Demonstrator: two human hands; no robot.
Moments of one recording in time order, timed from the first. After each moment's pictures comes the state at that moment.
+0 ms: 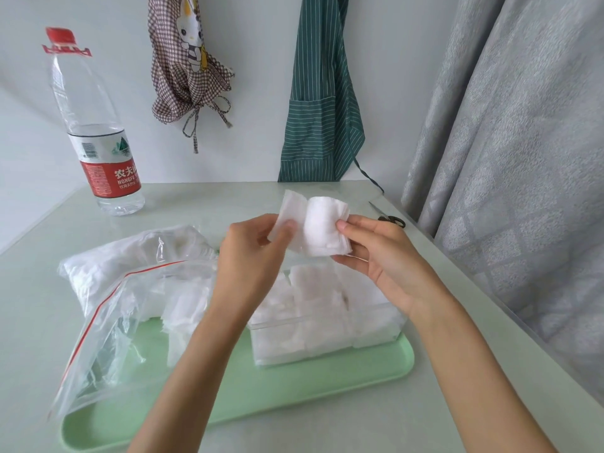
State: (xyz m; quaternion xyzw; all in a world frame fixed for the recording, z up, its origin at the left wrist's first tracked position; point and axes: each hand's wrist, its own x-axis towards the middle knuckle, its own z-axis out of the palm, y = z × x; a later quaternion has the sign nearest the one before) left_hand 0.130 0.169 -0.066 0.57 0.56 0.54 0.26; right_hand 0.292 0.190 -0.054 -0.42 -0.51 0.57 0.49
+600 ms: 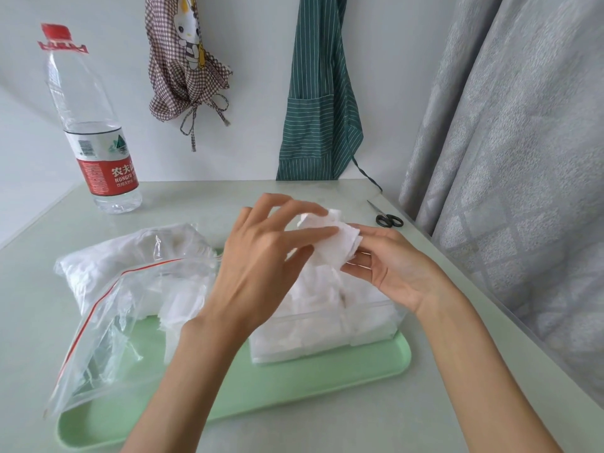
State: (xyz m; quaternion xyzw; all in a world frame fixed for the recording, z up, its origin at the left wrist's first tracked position) left_hand 0.128 0.173 -0.068 0.80 0.43 0.42 -0.11; right_hand 0.303 0.191 -0.053 -0.42 -0.48 0.64 0.43
